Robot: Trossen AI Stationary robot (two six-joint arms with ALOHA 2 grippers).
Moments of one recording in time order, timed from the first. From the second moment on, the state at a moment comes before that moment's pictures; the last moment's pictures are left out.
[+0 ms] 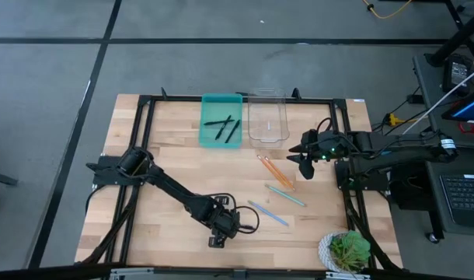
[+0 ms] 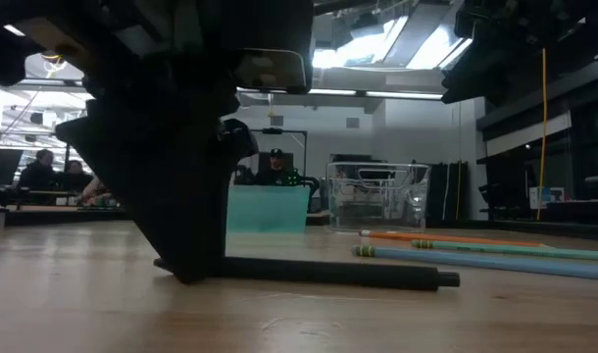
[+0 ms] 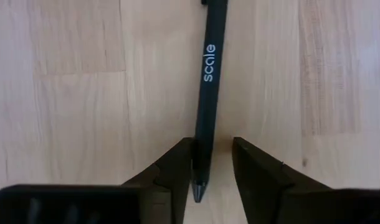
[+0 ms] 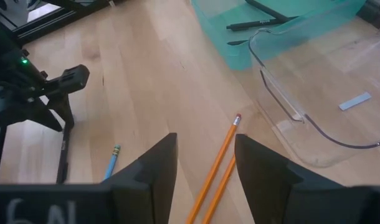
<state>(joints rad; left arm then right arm) -0.48 2.07 1.40 -0.59 -0.09 -0.44 0.00 0.83 0.66 -0.45 0.13 0.42</state>
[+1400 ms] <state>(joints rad) -0.20 2.03 1.88 -1.57 -0.31 -0.61 0.00 0.83 0.66 -0.47 0.13 0.39</state>
